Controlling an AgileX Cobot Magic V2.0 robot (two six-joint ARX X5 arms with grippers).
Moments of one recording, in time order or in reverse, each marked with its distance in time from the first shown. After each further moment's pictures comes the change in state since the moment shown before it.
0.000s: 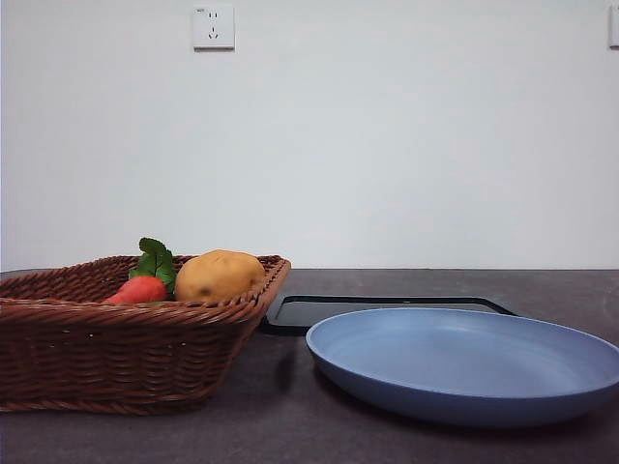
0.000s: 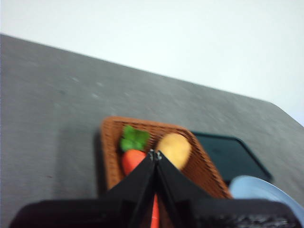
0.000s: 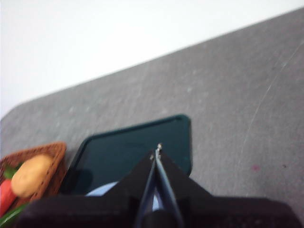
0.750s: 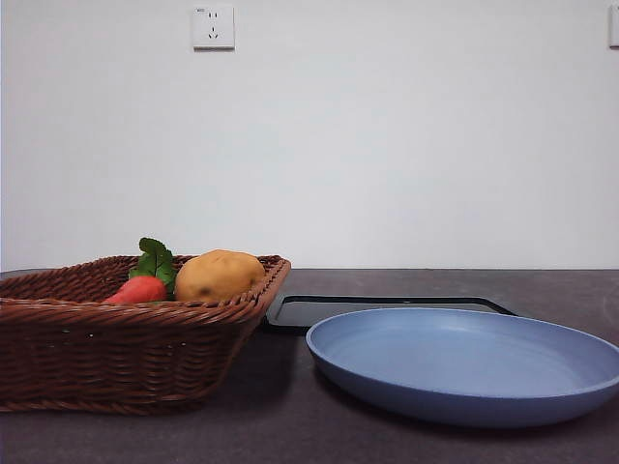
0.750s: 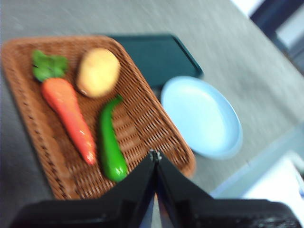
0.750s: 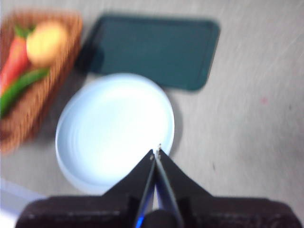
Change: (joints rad) left arm -0.011 0.415 0.424 -0.539 0.310 0.369; right arm 0.008 0.389 0.535 -0.715 -0.169 -0.377
